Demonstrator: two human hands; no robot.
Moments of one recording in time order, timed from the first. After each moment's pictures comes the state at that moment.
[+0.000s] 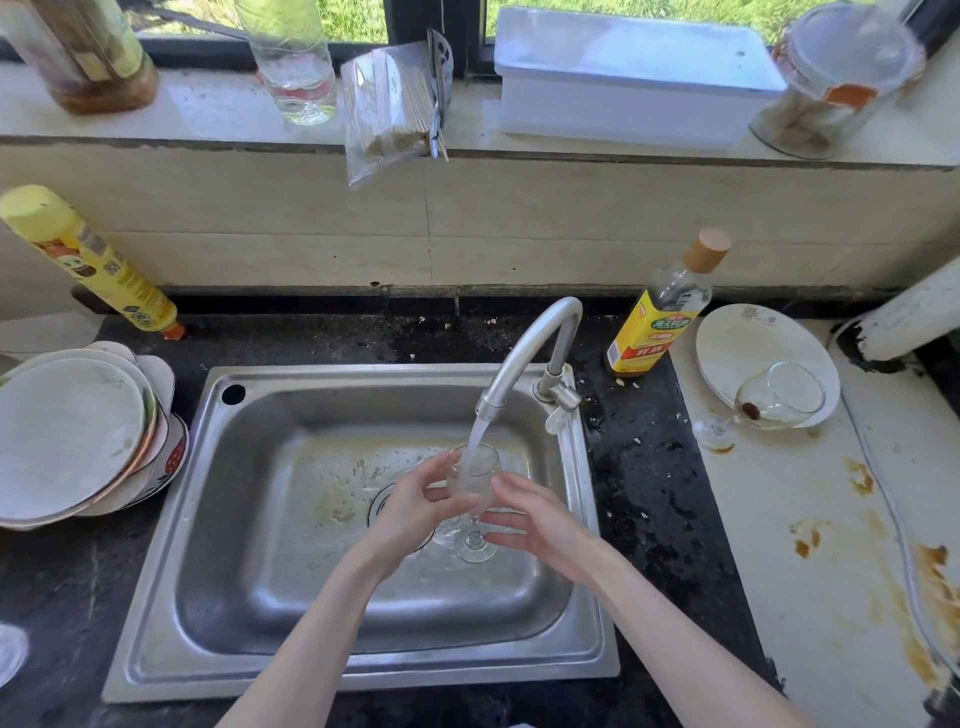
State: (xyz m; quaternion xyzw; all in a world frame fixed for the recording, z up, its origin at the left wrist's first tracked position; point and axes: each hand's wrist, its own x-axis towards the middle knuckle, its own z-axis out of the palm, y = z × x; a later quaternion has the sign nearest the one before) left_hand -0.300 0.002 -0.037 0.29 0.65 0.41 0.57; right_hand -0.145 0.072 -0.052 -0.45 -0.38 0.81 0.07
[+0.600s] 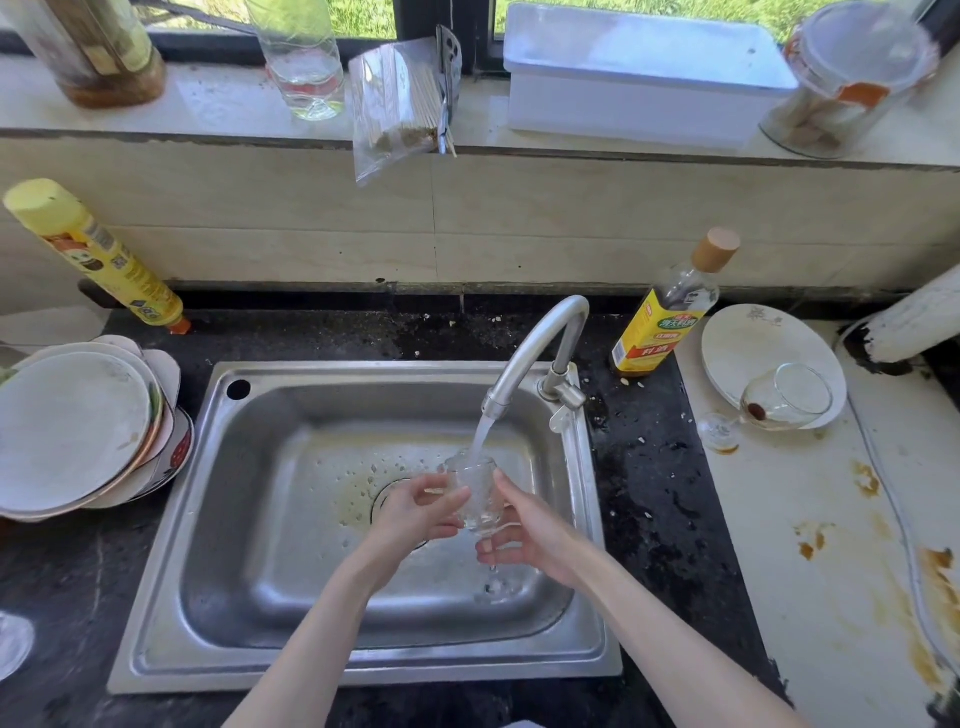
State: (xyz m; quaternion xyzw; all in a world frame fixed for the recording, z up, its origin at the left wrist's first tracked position) left_hand -0.302 -0.008 -0.053 0.18 0.68 0.40 0.58; right_hand -0.156 0.063 -0.052 -0.49 -0.37 0.79 0.01
